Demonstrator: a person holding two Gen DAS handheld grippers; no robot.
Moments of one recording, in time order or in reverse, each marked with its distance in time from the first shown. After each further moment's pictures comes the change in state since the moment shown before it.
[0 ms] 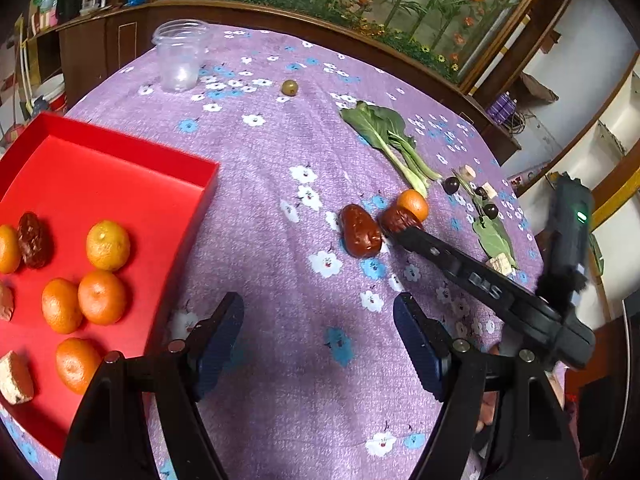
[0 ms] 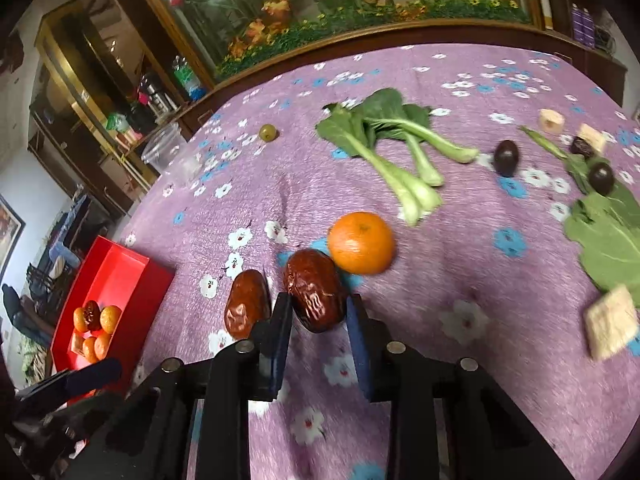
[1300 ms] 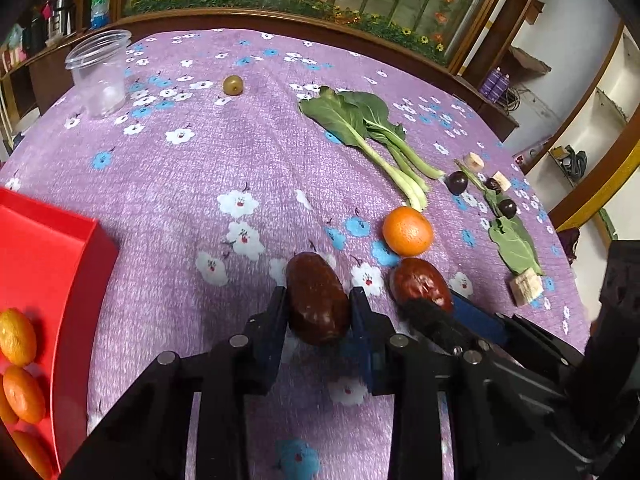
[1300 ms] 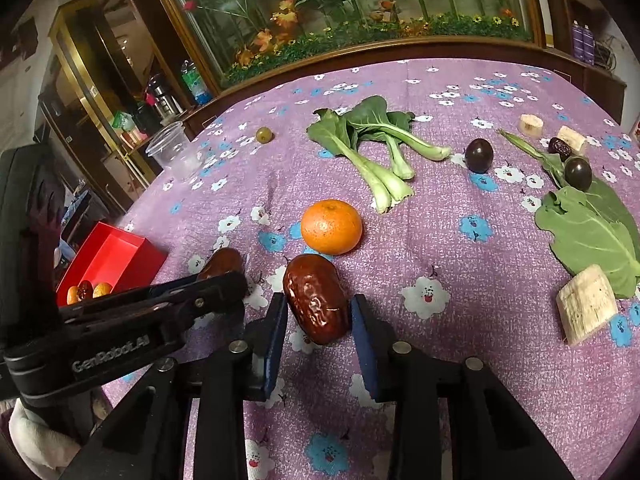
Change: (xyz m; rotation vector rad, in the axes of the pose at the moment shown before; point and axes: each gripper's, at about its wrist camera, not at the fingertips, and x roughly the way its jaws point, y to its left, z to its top) left arm 0.074 -0.037 0.027 0.098 -0.004 0.014; right arm -0.013 -0.013 -0.020 -0.056 -0.047 -0.010
